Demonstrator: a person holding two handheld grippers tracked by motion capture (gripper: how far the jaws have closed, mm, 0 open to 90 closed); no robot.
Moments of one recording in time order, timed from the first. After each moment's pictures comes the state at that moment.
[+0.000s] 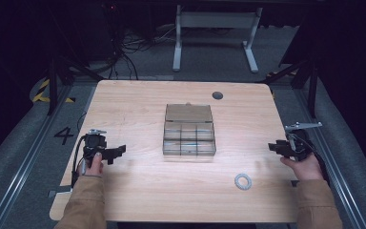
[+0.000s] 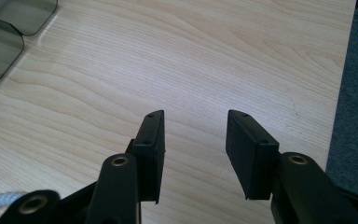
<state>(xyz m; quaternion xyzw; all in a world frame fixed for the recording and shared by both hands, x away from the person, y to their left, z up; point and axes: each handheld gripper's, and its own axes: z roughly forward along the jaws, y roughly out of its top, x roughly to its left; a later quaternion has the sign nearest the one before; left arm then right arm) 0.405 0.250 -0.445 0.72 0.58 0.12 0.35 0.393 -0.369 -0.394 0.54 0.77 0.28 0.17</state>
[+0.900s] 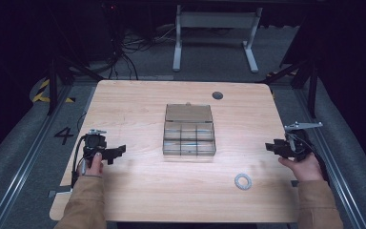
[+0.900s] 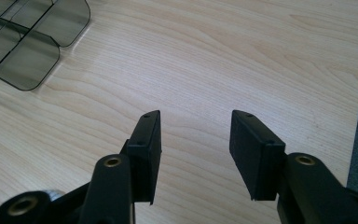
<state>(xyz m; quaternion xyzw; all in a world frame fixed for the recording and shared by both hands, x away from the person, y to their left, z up) 0.405 0.249 -0.445 0.72 0.58 0.12 0.35 0.387 -0.361 -0.386 0.53 0.78 0.31 0.17</state>
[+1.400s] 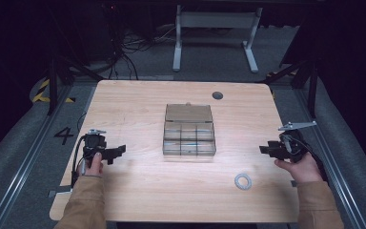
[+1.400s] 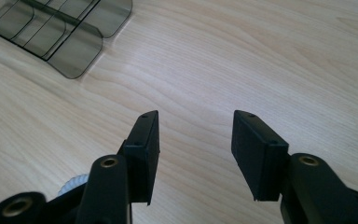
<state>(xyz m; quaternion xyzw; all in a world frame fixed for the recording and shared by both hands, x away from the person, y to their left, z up) 0.405 0.249 -0.445 0.72 0.58 0.12 0.35 0.380 -0.339 -0.375 0.50 0.80 0.30 0.14</state>
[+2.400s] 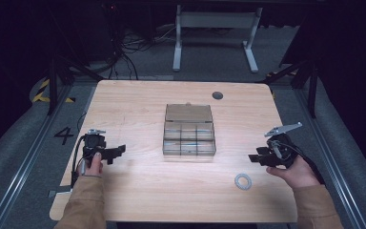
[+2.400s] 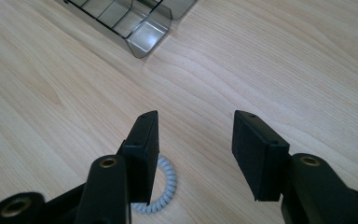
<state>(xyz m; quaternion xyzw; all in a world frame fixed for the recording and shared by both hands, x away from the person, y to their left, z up) 0.405 0.250 -0.445 0.72 0.58 0.12 0.35 0.363 -0.298 -0.361 0.44 0.85 0.28 0.10</state>
